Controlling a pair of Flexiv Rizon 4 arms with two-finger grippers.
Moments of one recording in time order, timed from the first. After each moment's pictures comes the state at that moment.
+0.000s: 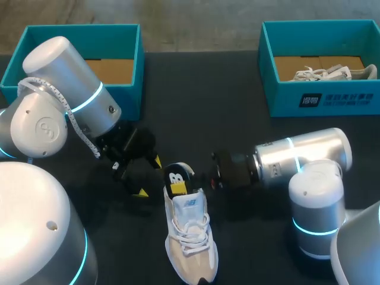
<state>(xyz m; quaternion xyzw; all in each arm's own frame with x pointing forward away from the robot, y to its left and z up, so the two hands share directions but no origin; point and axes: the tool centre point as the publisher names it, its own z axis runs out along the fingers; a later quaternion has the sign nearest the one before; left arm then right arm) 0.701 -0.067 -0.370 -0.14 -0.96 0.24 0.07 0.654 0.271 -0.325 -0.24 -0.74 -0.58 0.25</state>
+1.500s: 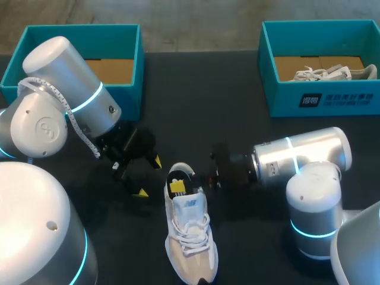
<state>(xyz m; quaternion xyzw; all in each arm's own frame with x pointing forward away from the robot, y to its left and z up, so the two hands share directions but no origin) 0.701 -0.067 -0.370 -0.14 -0.96 0.24 0.07 0.659 0.272 -0.332 -0.27 -0.74 -0.56 0.25</state>
